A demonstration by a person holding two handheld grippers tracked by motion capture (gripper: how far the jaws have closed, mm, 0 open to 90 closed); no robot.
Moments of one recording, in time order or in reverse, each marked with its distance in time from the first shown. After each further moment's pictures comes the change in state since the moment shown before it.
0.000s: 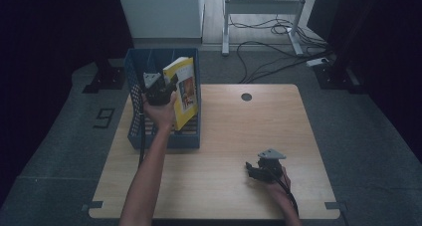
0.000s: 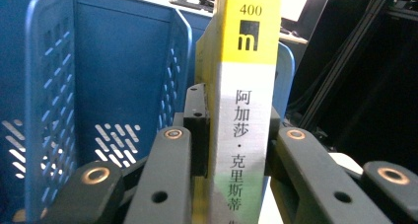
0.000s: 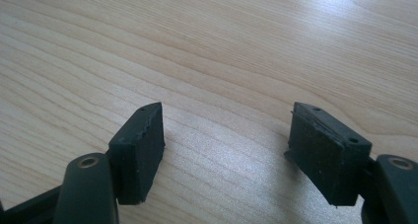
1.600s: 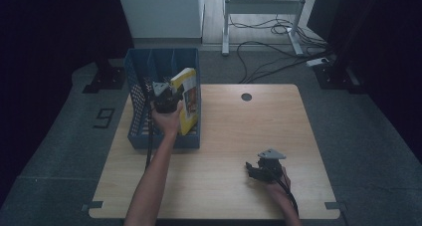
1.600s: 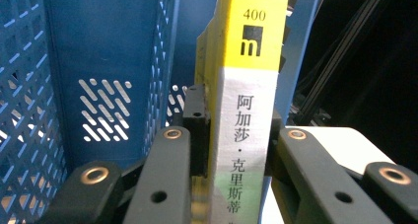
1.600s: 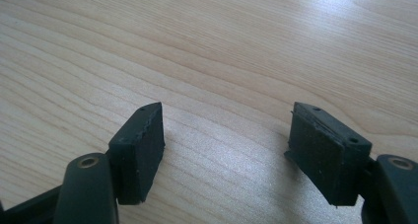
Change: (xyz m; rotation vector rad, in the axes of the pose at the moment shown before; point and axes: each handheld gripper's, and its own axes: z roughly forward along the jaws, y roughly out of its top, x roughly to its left) left arm -0.001 -0.040 0.017 0.061 -0.005 0.010; right arm 0.000 0.000 0.000 0.002 0.000 0.003
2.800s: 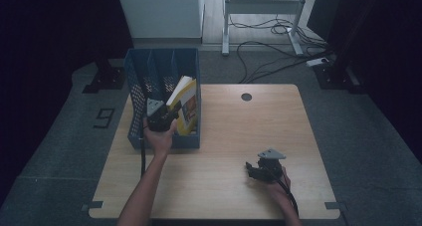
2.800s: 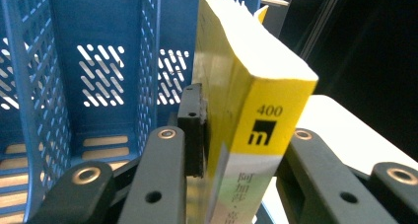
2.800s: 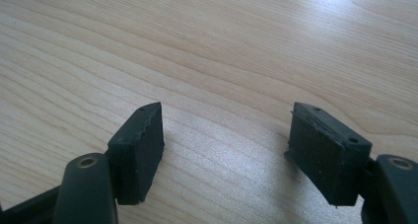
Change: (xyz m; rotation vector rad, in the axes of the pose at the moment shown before) left arm 0.004 -0.029 -0.054 0.034 -0.083 0.054; right arm 0.000 0.000 0.000 0.001 -0.002 -0.001
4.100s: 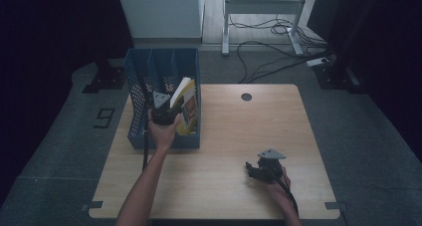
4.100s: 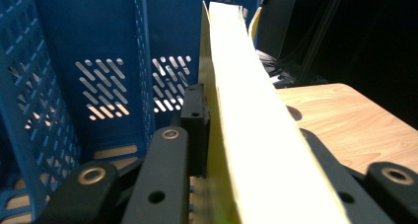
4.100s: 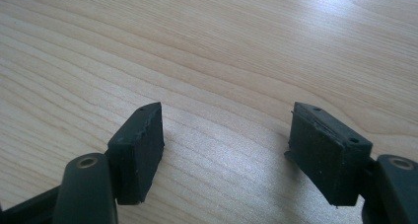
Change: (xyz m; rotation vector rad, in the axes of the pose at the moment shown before) left arm -0.007 0.017 0.018 0.038 0.047 0.081; right arm 0.000 0.000 0.000 0.002 0.001 0.001
